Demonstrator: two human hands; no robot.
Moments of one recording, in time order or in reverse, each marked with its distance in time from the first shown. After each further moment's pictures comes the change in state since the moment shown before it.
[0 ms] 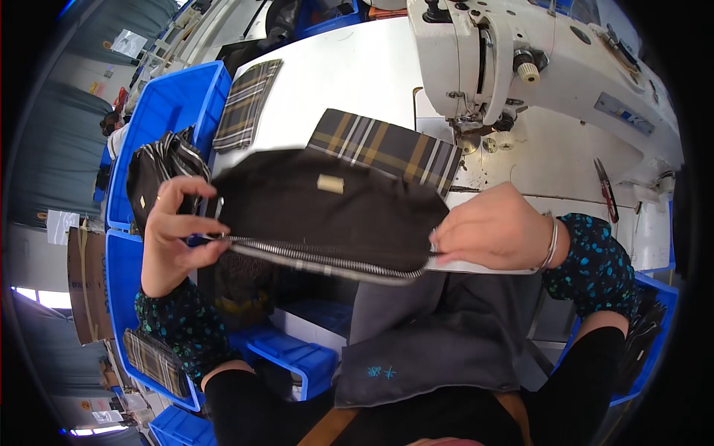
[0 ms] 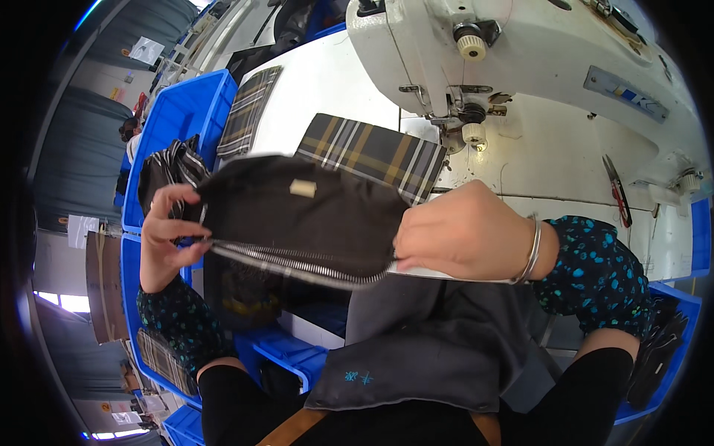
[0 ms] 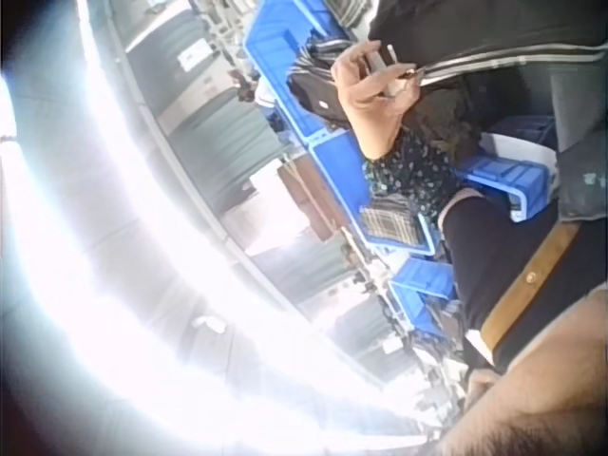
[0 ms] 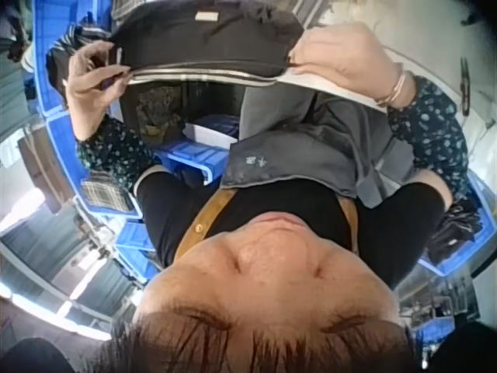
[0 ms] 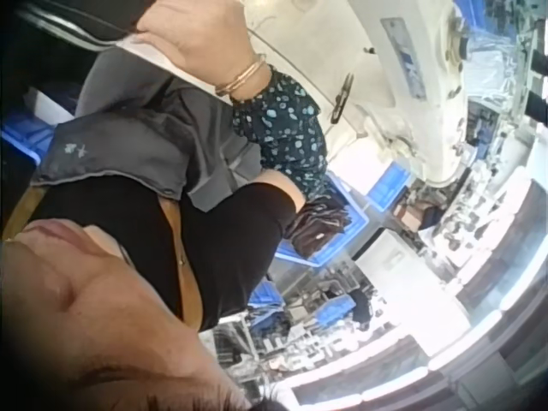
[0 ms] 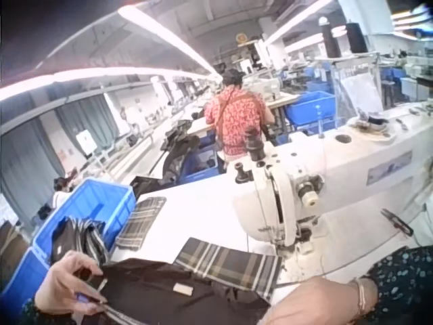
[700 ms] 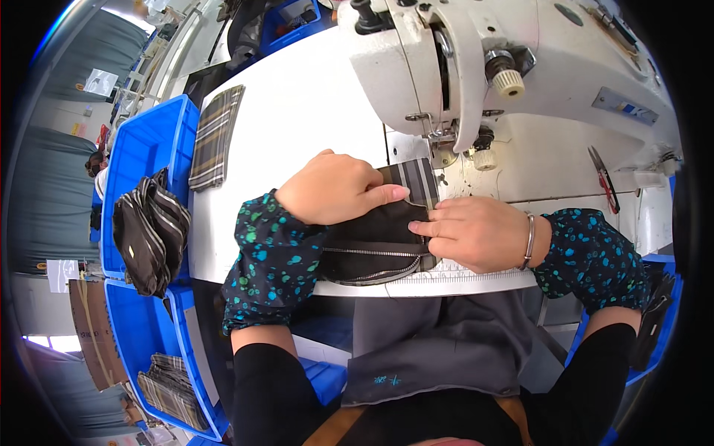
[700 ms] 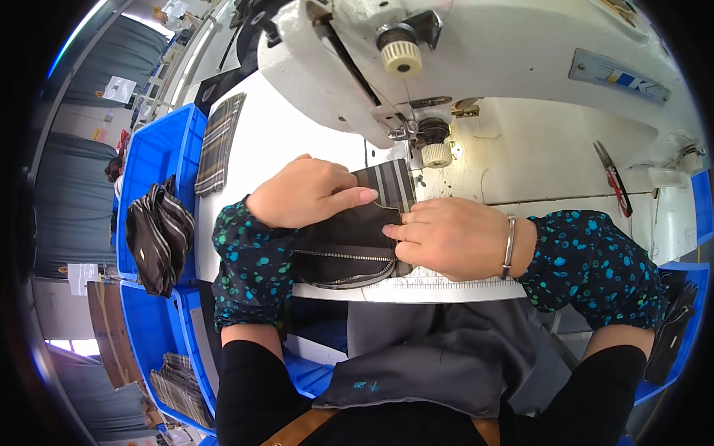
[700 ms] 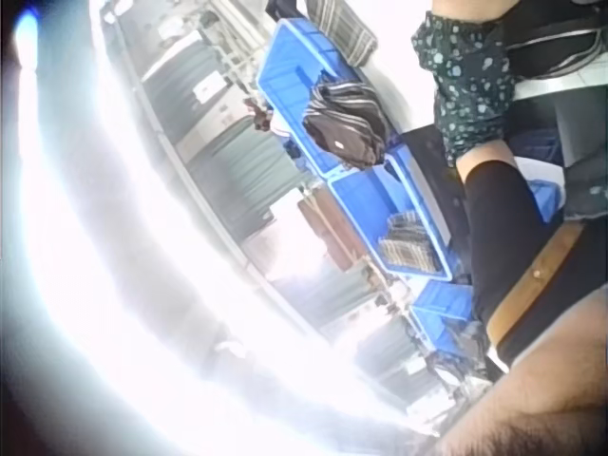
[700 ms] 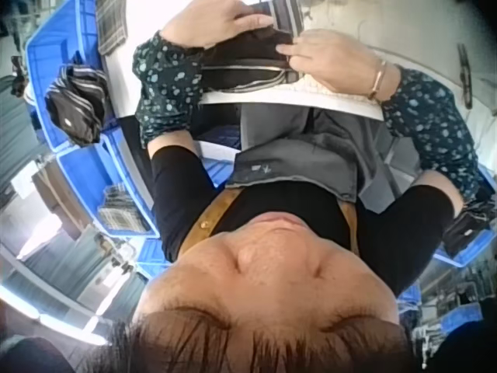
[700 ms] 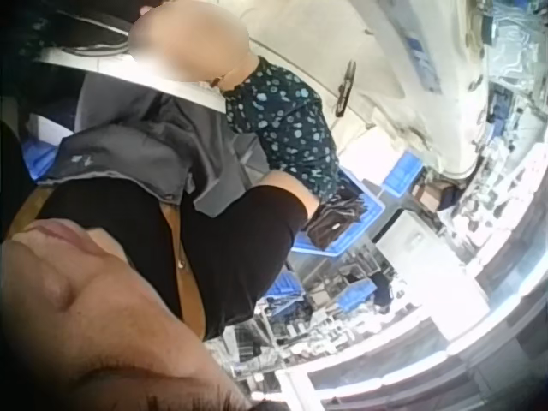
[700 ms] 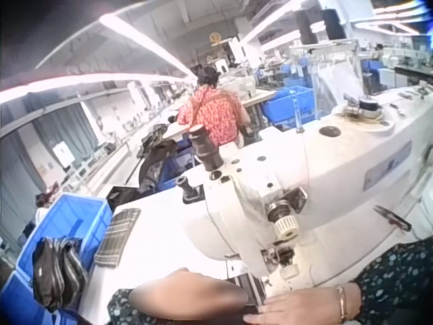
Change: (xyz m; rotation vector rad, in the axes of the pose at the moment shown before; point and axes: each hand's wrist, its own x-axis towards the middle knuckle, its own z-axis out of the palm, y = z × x) left_hand 0.185 0.042 0.182 0.110 -0.667 0.190; right_hand -0.041 0.043 0.025 -0.335 -0.135 0.029
